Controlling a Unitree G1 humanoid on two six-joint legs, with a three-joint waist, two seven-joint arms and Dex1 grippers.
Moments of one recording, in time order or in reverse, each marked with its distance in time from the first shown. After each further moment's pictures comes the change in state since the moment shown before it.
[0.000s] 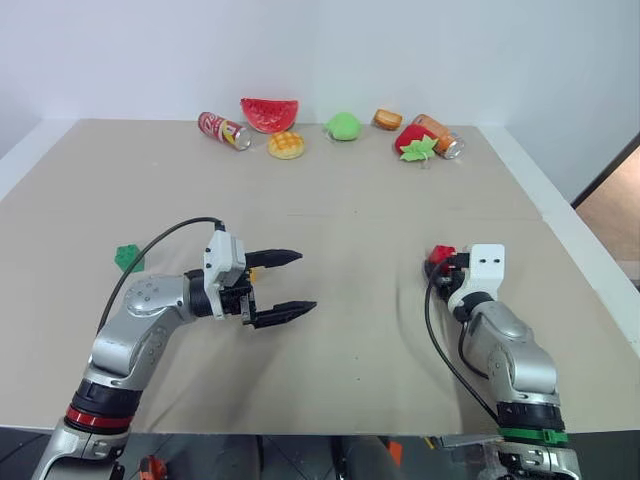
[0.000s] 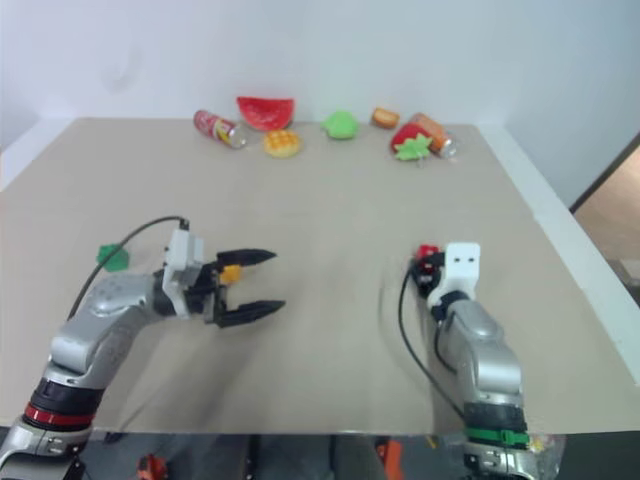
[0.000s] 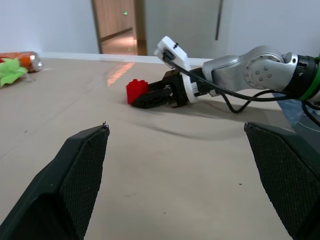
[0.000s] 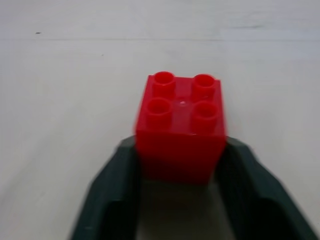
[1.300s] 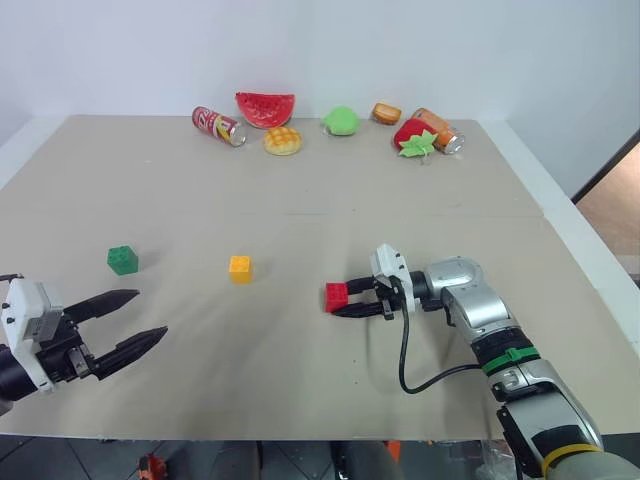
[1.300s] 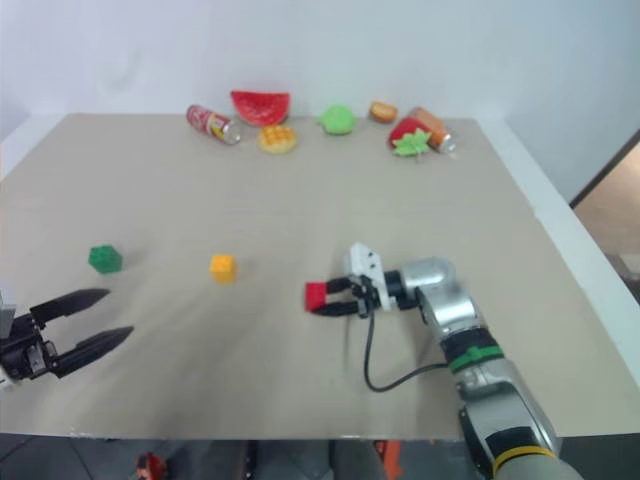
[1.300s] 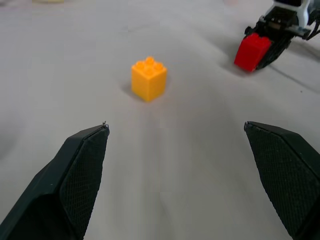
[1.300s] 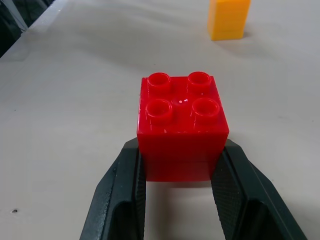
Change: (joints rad) left arm 0.655 0.252 0.698 -0.218 -0.214 0.143 0.035; right arm -0.365 -0.157 0.454 0.429 -0.005 -0.450 1.227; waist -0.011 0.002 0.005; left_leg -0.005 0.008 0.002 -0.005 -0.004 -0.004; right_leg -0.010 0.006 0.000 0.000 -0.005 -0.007
